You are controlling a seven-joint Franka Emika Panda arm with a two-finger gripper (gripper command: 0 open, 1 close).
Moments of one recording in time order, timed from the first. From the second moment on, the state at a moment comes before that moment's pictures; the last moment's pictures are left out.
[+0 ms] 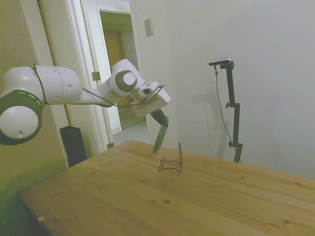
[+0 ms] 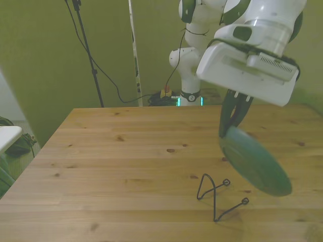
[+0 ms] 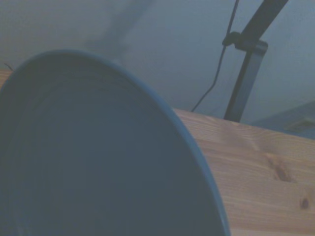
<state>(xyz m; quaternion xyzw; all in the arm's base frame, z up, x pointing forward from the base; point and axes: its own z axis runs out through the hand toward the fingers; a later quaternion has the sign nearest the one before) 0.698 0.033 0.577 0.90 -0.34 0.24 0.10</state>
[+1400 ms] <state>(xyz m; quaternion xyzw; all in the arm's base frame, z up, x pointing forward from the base) 0.488 -0.099 0.406 0.86 -0.50 0.04 -0.11</state>
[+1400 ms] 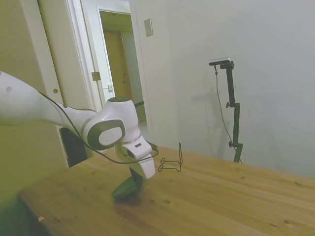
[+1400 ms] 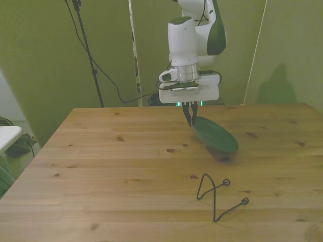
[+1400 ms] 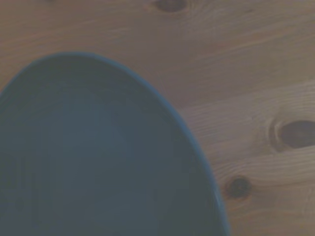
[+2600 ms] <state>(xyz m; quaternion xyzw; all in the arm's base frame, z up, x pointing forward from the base) 0.479 -0.123 0.377 0.87 -0.47 0.04 -0.14</state>
